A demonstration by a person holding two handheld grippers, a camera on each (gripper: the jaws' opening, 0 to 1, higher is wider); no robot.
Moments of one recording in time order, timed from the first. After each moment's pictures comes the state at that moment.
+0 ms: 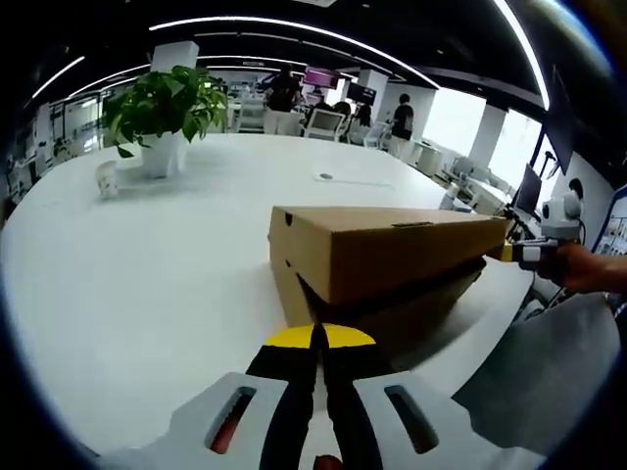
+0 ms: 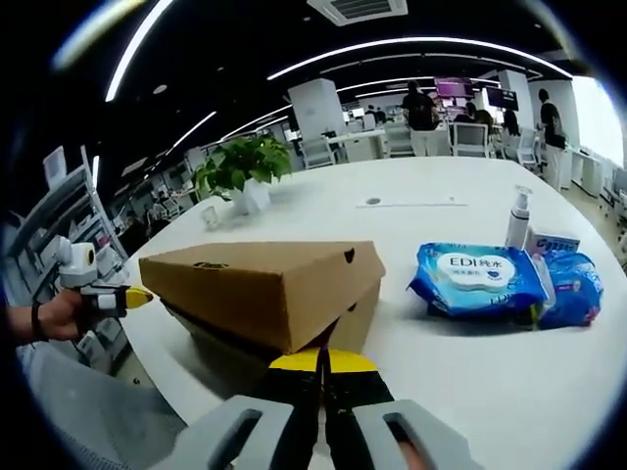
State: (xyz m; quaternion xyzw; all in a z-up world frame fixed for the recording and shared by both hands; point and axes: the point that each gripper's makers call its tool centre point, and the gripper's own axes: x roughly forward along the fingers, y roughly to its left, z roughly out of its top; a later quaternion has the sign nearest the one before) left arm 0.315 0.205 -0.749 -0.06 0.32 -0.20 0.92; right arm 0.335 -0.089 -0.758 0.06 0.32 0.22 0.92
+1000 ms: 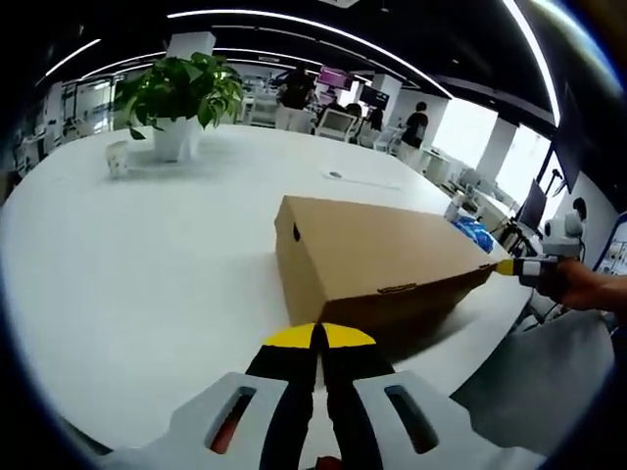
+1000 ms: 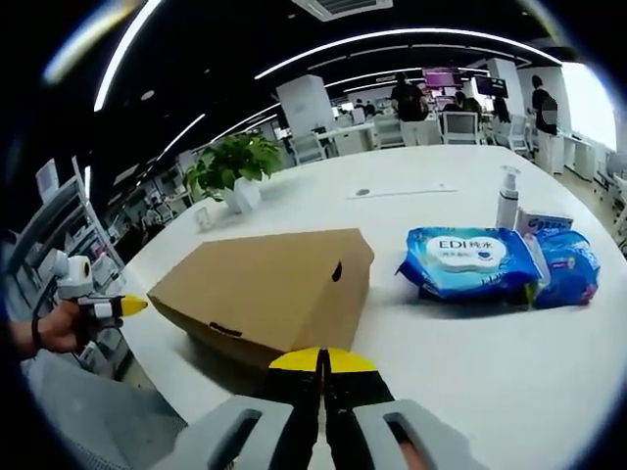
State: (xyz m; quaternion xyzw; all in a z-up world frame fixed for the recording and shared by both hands) left arm 0.306 0.219 -0.753 -0.10 0.32 -0.18 0.92; right arm 0.328 -0.103 -0.765 0.08 0.33 0.20 0.92
